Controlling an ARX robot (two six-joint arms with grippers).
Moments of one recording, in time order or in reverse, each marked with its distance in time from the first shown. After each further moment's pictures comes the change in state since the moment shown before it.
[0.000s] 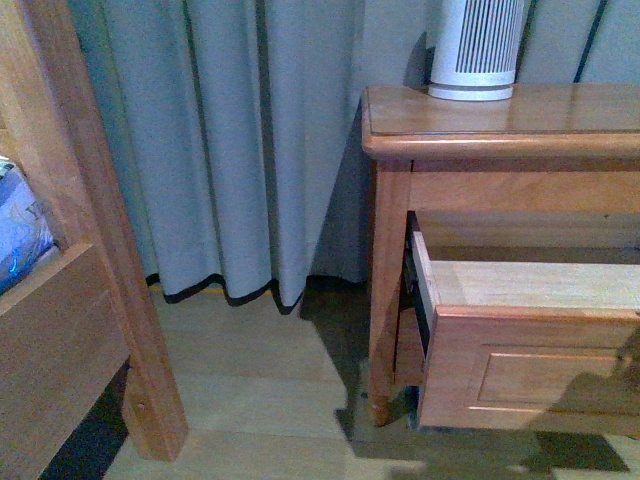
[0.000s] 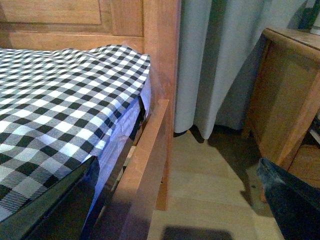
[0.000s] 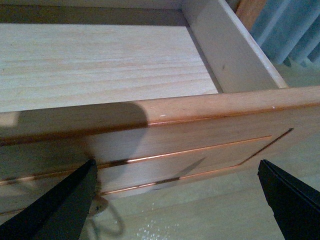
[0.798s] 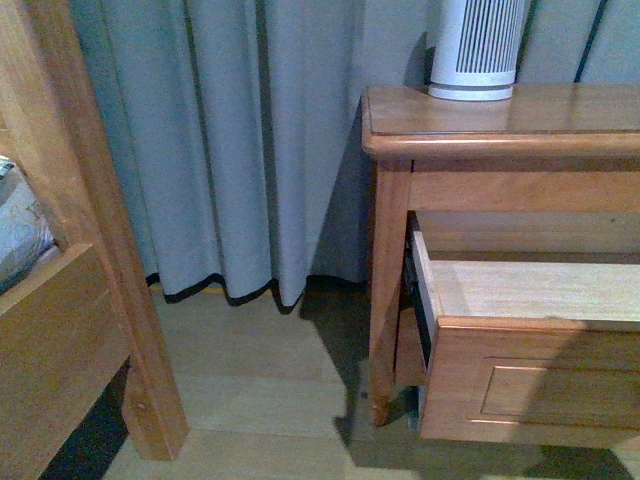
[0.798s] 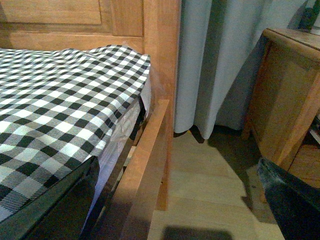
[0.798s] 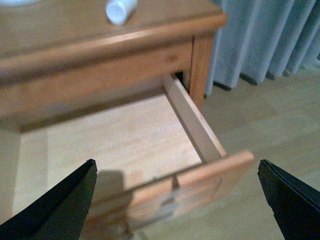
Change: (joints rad) left arm 0.000 0.000 0.000 0.000 0.000 0.000; right arm -0.012 -0.824 0.023 -0.792 0.013 0.185
